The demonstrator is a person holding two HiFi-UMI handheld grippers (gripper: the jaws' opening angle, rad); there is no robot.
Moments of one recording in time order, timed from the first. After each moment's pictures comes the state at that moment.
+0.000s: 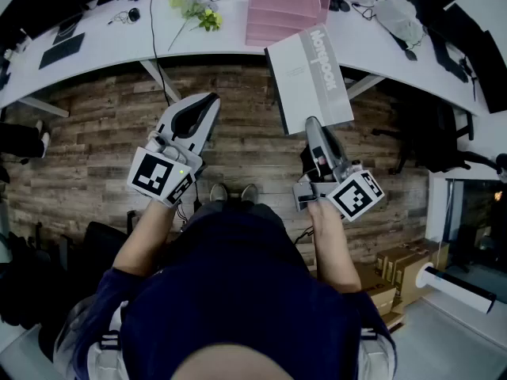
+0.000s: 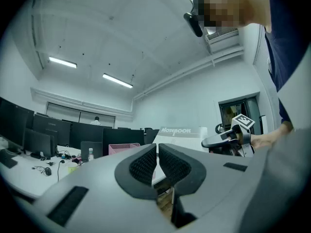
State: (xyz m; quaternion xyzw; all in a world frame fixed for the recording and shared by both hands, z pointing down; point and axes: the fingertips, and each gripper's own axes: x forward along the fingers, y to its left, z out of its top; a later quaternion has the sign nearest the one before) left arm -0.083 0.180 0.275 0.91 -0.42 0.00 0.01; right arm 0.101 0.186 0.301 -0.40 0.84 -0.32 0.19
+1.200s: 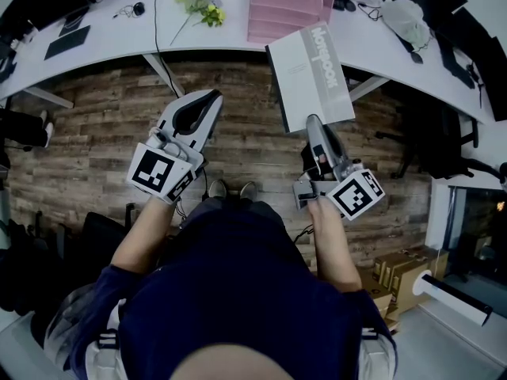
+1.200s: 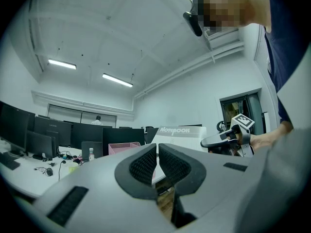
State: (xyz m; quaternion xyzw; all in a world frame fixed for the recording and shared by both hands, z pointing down) left arm -0.060 0.186 0.276 0.90 -0.43 0.01 0.00; right arm 0.118 0.185 0.303 -0.38 0.85 -0.31 0.19
